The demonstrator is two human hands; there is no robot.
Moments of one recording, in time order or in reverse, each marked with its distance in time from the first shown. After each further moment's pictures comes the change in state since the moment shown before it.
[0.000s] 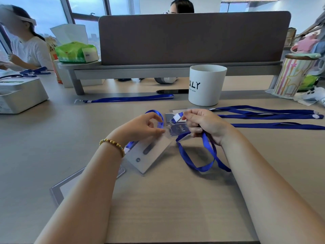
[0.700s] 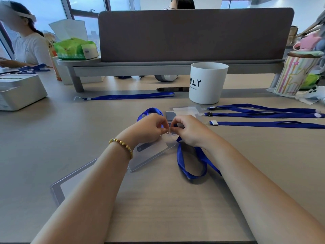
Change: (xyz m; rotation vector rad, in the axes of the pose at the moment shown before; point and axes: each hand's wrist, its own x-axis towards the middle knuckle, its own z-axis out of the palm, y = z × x) left_hand -0.005 0.020 0.016 0.183 0.056 0.114; right_hand 0.006 0.012 0.037 -0.845 0.104 -0.132
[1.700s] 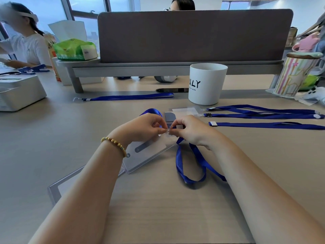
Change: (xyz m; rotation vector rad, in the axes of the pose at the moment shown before) left_hand -0.001 -0.009 -0.008 -0.071 -0.064 -0.003; right_hand -0.007 -0.006 -0.012 0.089 -0.078 0.072
